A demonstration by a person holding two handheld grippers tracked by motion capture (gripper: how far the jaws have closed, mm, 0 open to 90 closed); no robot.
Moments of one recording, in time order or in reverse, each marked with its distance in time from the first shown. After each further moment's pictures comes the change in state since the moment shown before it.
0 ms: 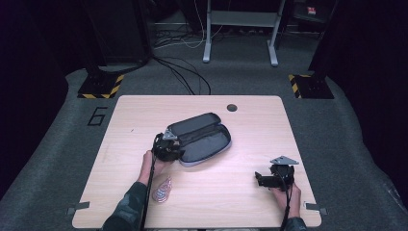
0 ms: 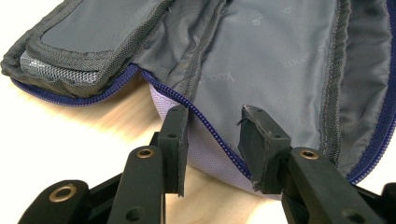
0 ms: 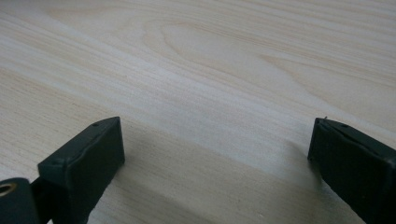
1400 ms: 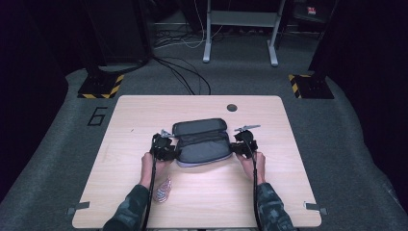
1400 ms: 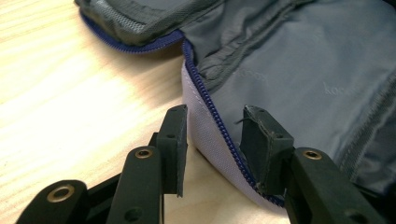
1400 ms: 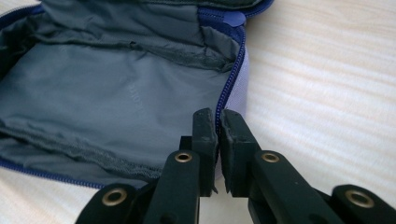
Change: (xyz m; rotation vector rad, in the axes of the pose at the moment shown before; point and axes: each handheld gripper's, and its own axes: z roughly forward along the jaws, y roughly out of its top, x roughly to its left) left arm 0.002 -0.003 -0.004 0.034 0.107 -0.171; right arm 0.065 0.120 0.064 0.090 0.187 0.031
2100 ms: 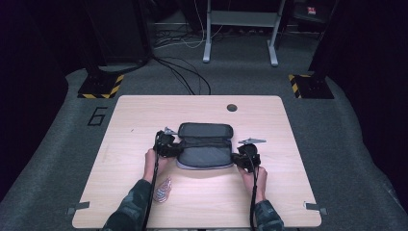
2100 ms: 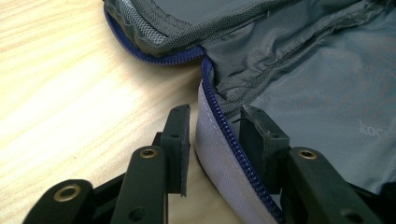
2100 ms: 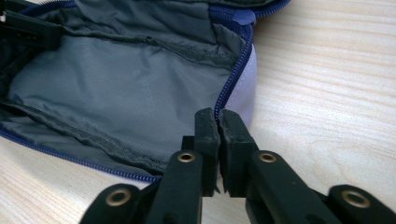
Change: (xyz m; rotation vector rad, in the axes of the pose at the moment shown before) left arm 0.004 0.010 0.014 0.008 -0.035 0.027; right arm 0.017 -0.039 -0.023 -0.061 -0.017 0.065
